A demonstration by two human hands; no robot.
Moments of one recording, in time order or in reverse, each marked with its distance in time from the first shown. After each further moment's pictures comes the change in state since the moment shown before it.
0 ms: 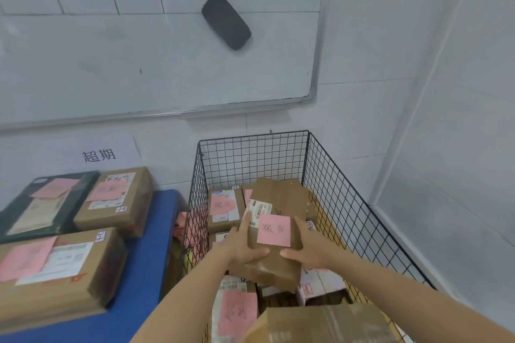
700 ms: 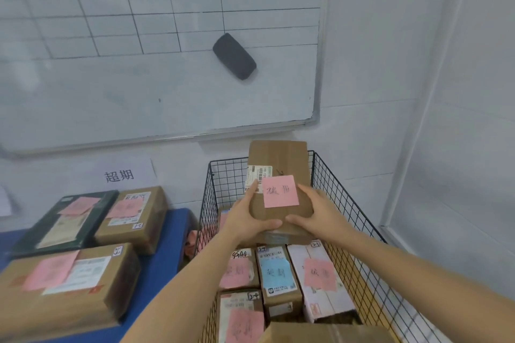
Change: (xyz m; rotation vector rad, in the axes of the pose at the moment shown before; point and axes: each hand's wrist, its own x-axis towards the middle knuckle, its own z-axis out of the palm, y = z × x) left_hand -0.024 0.049 -0.059 -0.342 0.380 0.242; right_hand -0.022 -0.048 -0.075 0.084 0.448 -0.275
